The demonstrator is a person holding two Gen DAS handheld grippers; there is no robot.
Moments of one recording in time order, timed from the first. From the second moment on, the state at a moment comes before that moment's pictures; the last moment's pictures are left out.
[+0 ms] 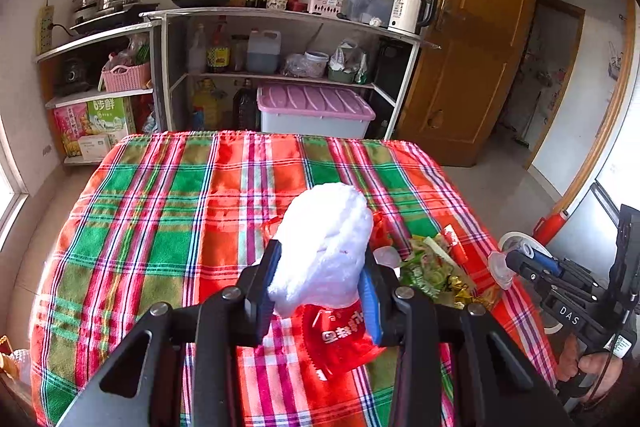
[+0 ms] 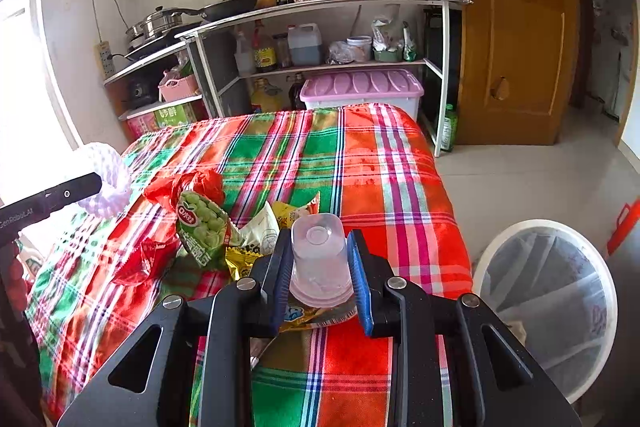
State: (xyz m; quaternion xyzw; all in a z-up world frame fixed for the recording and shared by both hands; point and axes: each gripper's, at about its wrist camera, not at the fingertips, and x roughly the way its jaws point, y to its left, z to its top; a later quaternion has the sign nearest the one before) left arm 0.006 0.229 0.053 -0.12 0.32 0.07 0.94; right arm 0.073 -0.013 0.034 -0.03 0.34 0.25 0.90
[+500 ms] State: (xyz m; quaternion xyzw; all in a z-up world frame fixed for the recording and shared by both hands) left arm 0.027 0.158 0.058 -0.09 0.33 -0.02 0.94; right arm 0.062 -0.058 0.055 -0.01 0.32 0.23 0.92
